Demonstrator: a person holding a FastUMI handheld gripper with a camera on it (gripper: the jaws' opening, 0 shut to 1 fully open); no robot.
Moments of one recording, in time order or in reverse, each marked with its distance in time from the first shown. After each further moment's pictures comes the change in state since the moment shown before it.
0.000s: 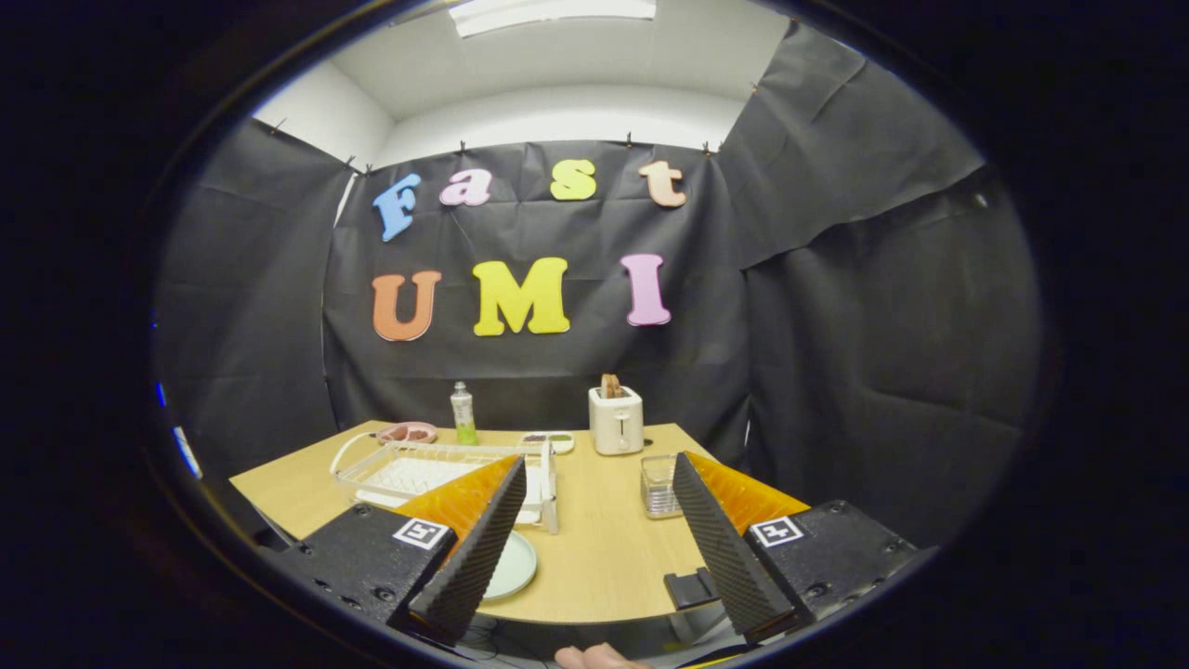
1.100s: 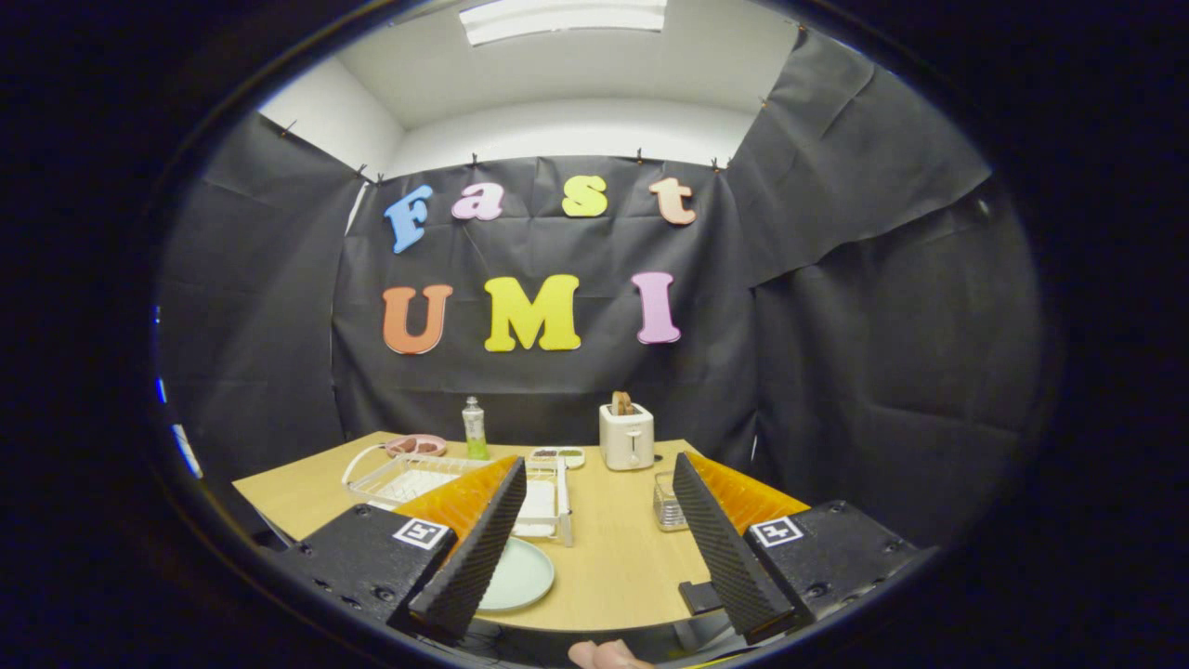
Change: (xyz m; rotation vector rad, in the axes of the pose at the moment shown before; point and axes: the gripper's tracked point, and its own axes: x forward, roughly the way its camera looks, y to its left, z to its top) arm -0.006 0.018 0.014 -0.003 -0.058 0.023
